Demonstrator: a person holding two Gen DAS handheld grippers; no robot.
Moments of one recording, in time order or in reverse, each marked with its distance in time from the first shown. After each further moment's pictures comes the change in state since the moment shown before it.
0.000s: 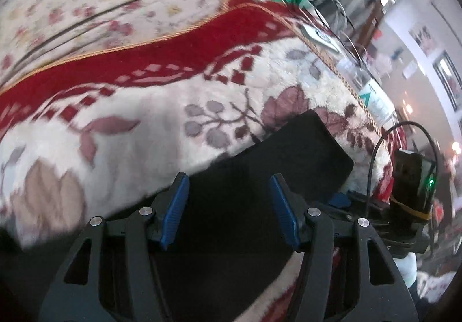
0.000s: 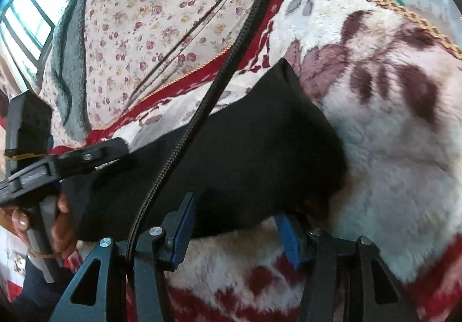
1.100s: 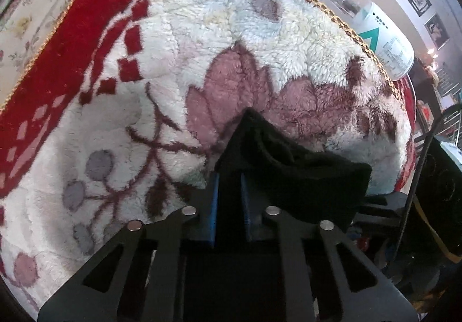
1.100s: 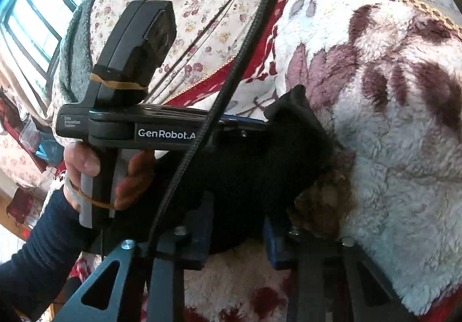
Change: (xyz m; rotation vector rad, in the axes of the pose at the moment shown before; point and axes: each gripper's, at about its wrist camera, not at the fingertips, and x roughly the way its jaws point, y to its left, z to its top) left arm 0.132 -0.073 0.053 0.358 0.287 -0.120; right arm 0.010 0.000 0.008 -0.004 -0.043 0.044
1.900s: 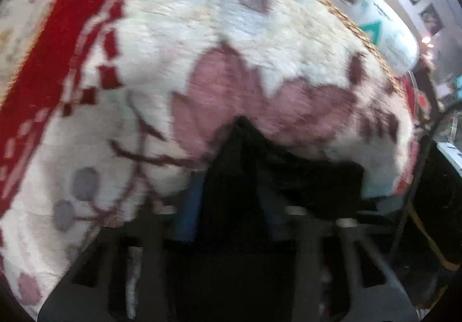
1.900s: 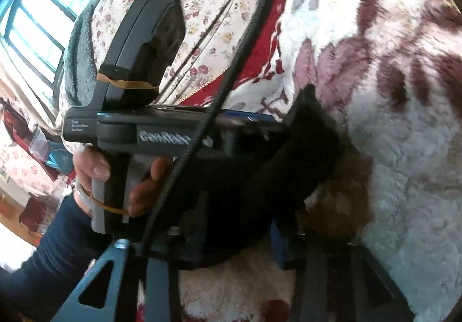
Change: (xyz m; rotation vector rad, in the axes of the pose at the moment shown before) left arm 0.005 -0.005 0.010 0.045 0.059 -0.042; right arm 0.011 0.000 0.003 0.025 -0.009 0.049
